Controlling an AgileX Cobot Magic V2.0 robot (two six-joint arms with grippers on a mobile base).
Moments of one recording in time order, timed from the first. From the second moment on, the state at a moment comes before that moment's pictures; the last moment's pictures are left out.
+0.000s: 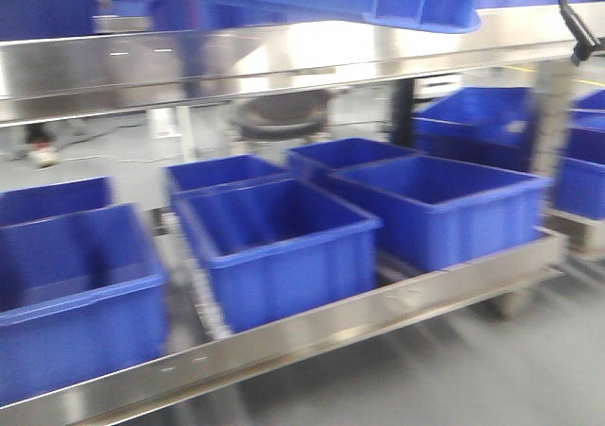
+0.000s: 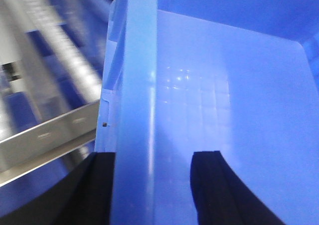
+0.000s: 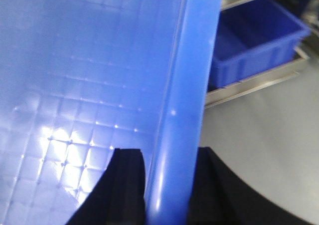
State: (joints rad) left arm -0.33 1.73 -2.17 0.12 1.02 -0.26; right arm 0.29 1.74 -2.16 -0.14 1.24 0.30
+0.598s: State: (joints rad) left arm -0.33 1.73 -2.17 0.12 1.02 -0.26; right arm 0.29 1.74 -2.16 -0.14 1.24 0.30
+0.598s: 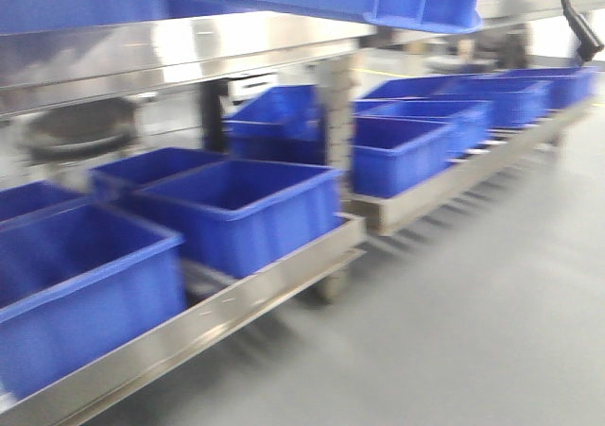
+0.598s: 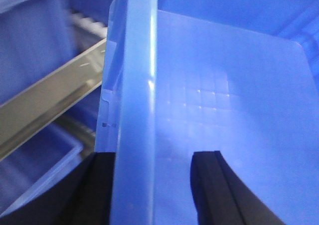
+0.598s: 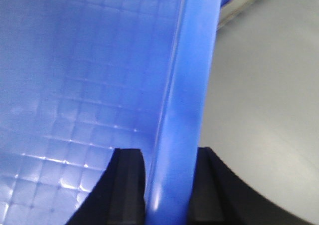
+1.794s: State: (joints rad) left arm -0.33 1.73 -2.17 0.12 1.02 -0.26; right arm 0.29 1.74 -2.16 -0.14 1.24 0.30
